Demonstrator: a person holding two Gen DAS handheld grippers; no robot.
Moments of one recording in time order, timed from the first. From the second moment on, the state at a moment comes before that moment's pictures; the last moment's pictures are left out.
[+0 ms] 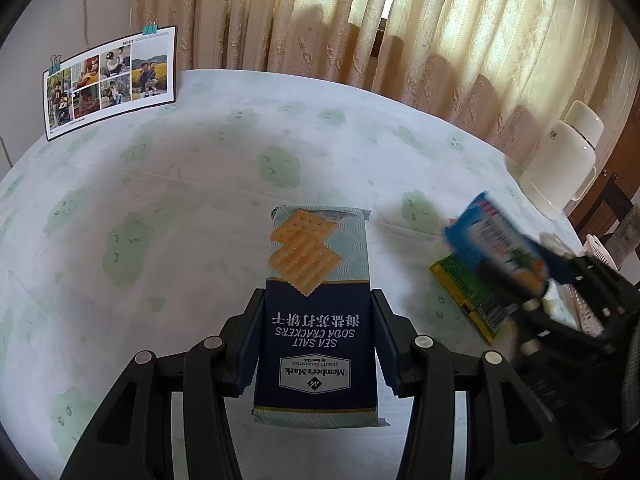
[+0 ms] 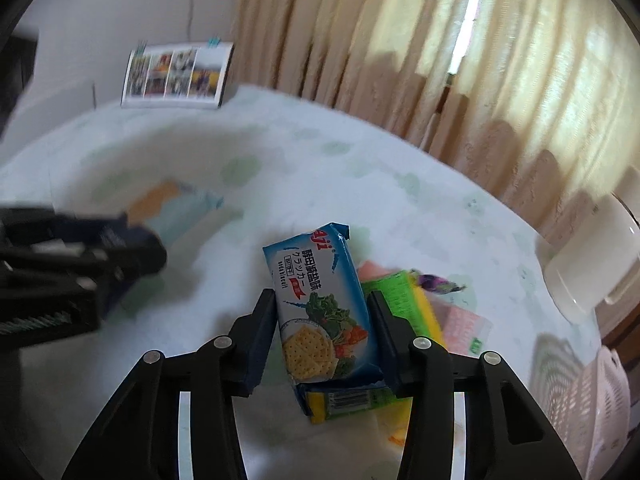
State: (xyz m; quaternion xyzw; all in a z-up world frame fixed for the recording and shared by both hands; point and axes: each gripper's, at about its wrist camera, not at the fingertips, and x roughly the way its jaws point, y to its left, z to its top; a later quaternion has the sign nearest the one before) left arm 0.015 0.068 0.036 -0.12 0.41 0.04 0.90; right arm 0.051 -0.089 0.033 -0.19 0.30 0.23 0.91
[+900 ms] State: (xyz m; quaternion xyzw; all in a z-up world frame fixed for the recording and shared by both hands) left arm 0.019 0.058 0.029 -0.11 0.41 0.03 0.91; right arm 0.050 -0.278 0.076 0.04 0.26 0.02 0.97
